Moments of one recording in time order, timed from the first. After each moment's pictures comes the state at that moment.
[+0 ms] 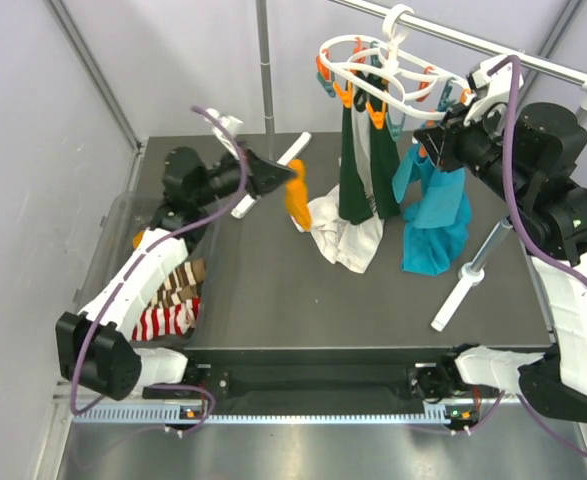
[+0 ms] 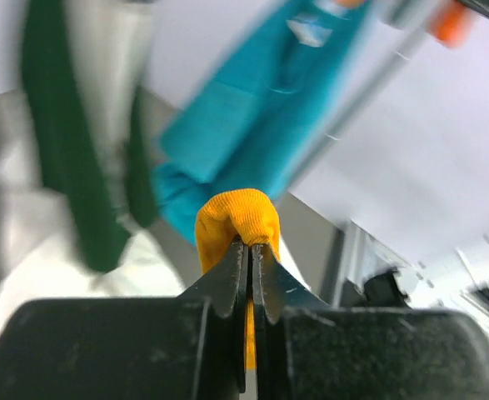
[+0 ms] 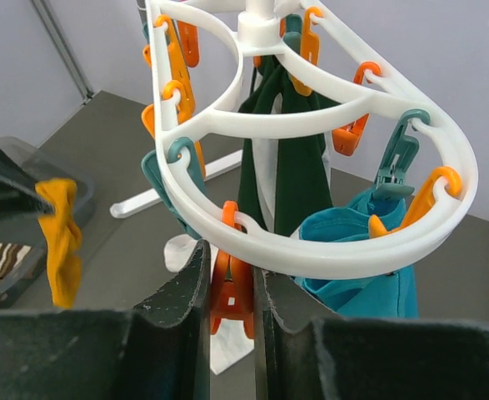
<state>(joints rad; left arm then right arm) -0.29 1.30 1.13 0.29 0.78 -0.61 0.43 1.19 1.88 -0.78 -0.02 -0.01</state>
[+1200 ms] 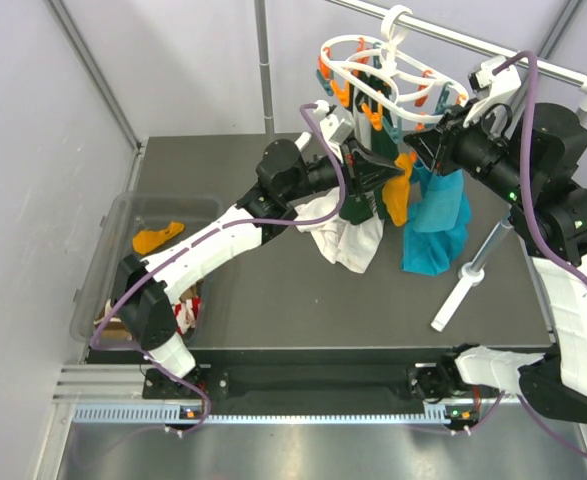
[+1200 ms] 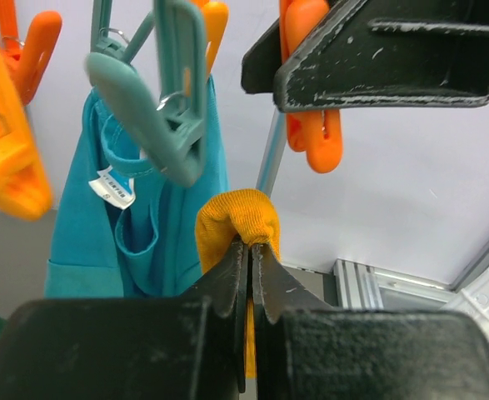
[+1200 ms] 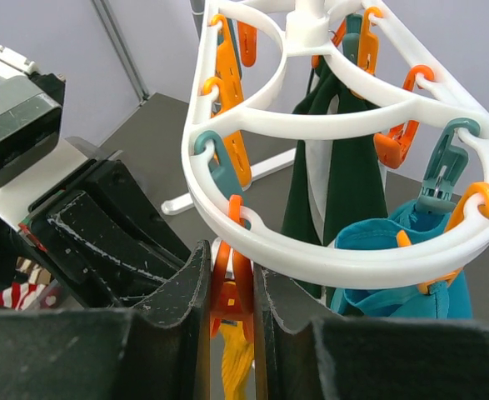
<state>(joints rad) -0.81 1.66 1.52 0.47 0.57 -0.38 0.43 1.19 1.88 -0.78 -0.14 0.08</state>
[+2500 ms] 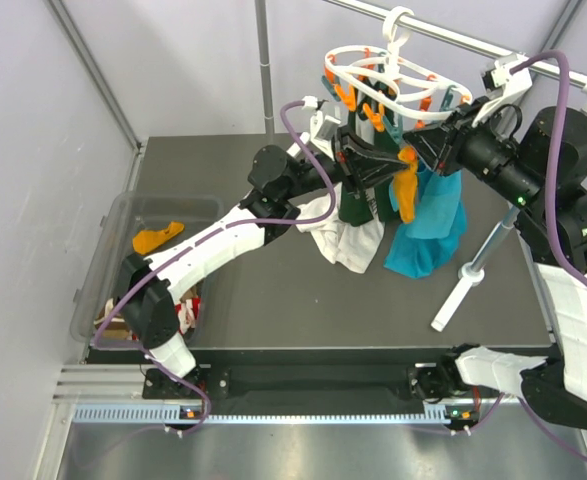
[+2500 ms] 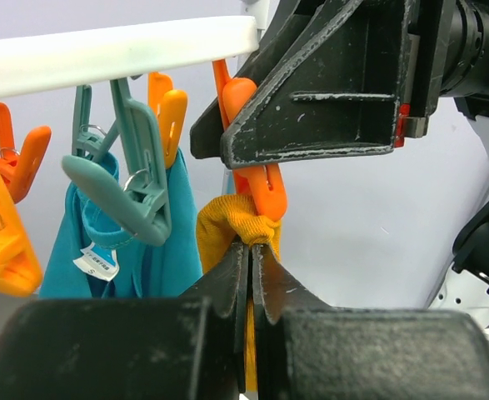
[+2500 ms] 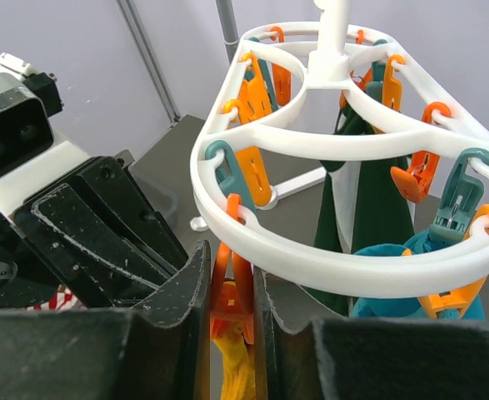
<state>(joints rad) -0.82 1.67 1.52 0.72 0.63 -0.51 0.43 1.16 1.88 -0.74 -0.19 0.14</state>
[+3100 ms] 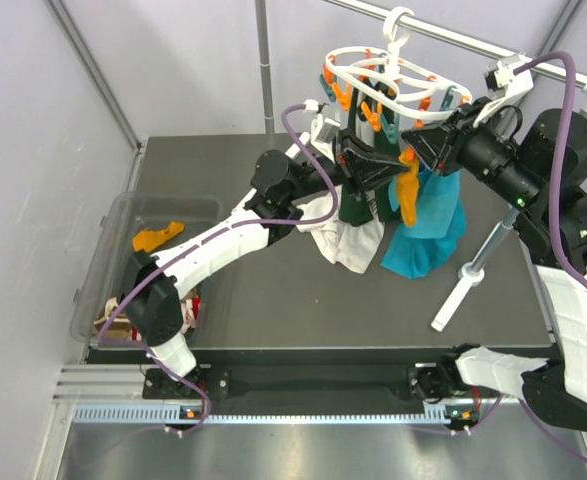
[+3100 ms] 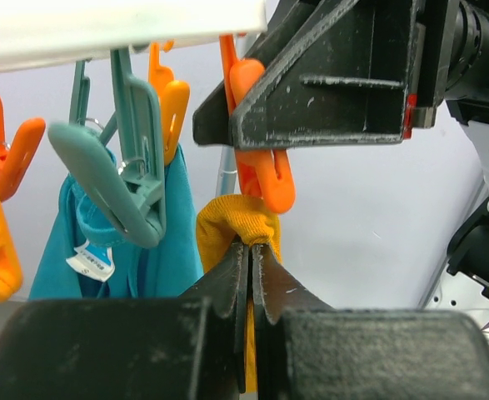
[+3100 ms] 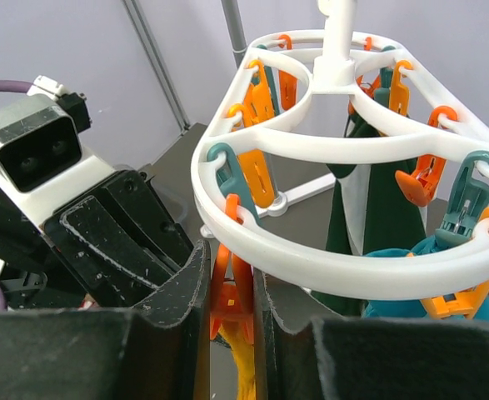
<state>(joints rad) -0.82 1.70 1.51 0.81 0.64 -0.56 0.43 1.15 1.84 -0.69 -0.20 0.18</state>
